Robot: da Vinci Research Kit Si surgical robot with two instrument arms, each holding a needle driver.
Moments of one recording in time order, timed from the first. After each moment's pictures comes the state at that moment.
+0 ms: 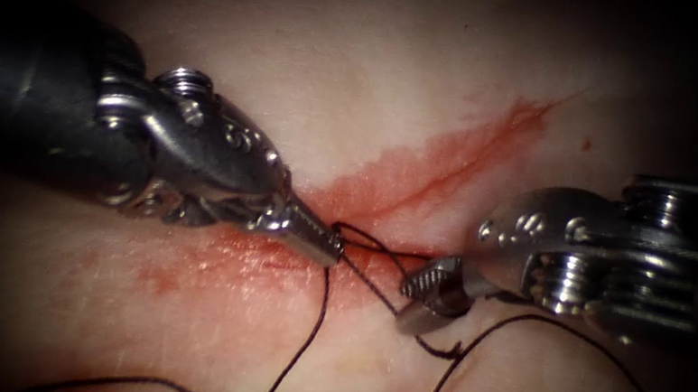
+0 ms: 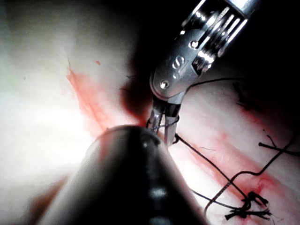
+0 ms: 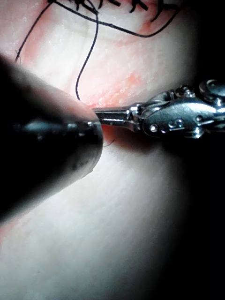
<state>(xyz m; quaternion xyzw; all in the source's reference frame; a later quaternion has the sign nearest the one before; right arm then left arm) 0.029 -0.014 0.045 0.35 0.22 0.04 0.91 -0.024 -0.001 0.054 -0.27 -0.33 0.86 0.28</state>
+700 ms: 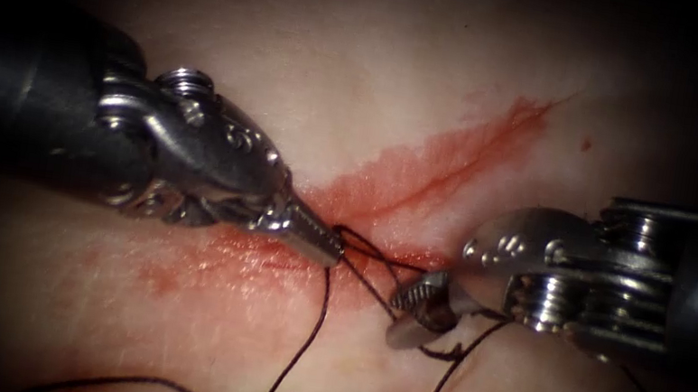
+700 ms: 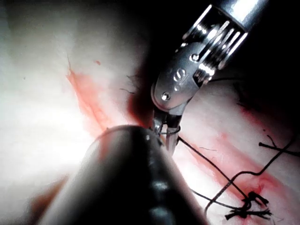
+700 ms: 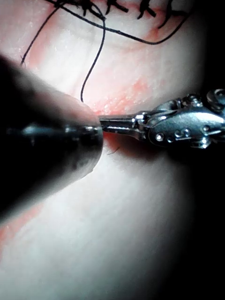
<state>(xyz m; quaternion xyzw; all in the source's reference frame) 0.030 -0.015 0.047 0.35 0.21 0.03 0.91 -0.024 -0.001 0.054 -0.27 -0.33 0.86 0.28</state>
